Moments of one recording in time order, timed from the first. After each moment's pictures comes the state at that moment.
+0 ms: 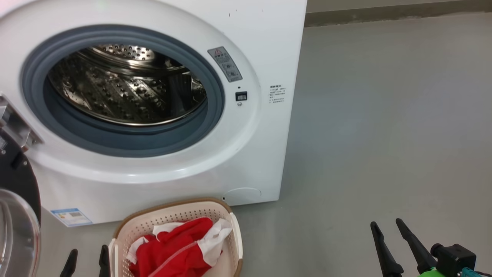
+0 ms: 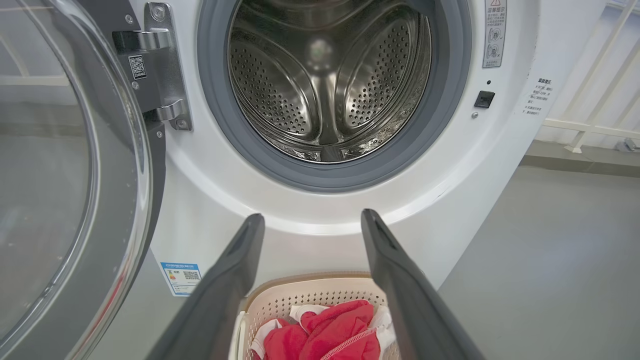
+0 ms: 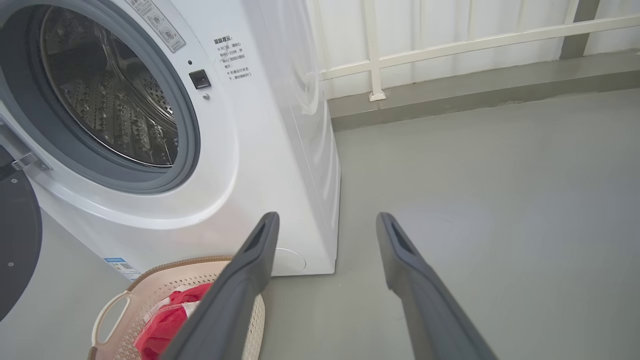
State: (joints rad) left arm 0.16 0.09 0.06 0.12 -0.28 -0.13 -0.26; right arm 0.06 -0.16 0.05 0.21 0.37 0.13 -0.25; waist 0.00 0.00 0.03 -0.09
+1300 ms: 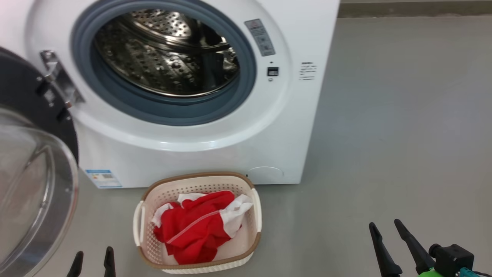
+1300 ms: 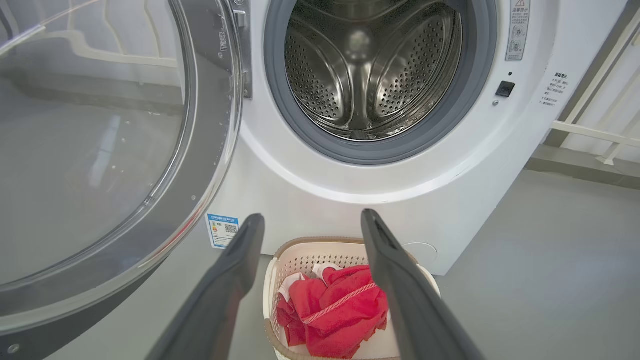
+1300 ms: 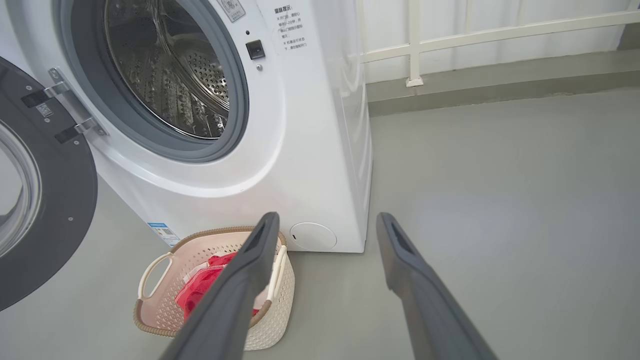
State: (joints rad) left arm 0.15 0.08 0.04 0.14 -0.31 -0.13 -0.26; right arm 0.06 -0.16 0.06 0.21 0.37 0.13 -0.25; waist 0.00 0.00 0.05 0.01
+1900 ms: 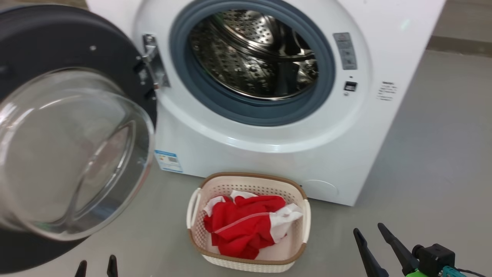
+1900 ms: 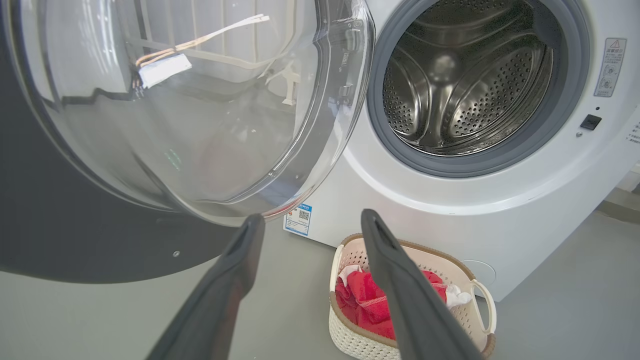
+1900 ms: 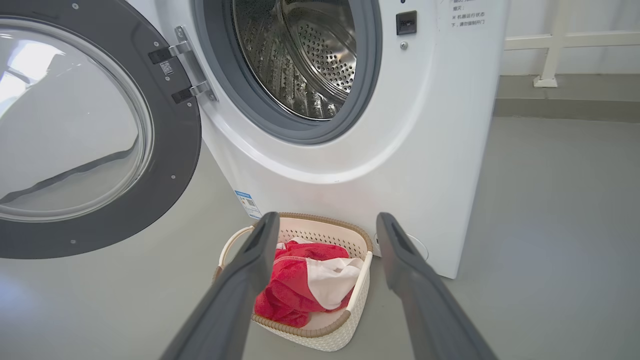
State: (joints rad) left arm 0.17 0.05 0.05 0.16 -0.31 -0.13 -0.26; right arm 0.03 -0.19 0.15 0.25 0.38 0.13 -0.25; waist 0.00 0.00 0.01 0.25
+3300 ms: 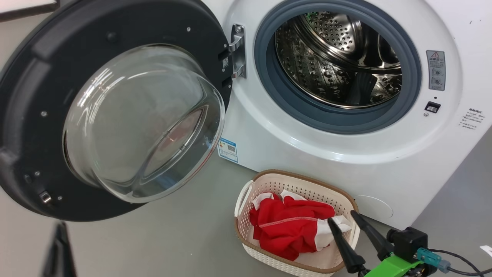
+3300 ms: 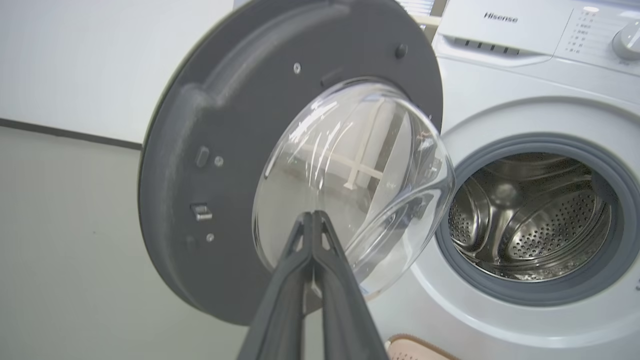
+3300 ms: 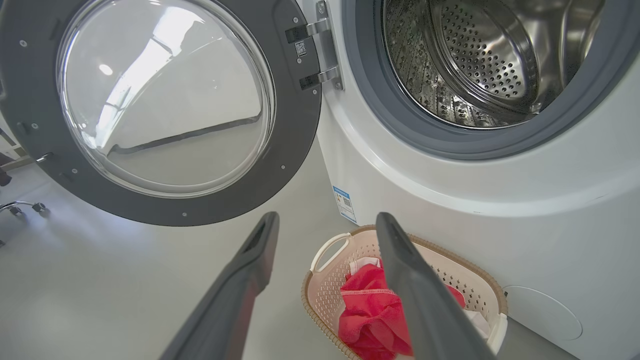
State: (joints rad) left arm 0.16 0.04 0.10 -0.01 -0.45 -0.12 -0.26; right arm -0.08 -0.19 0.30 0.32 0.43 0.13 -0.25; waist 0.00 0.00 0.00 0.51
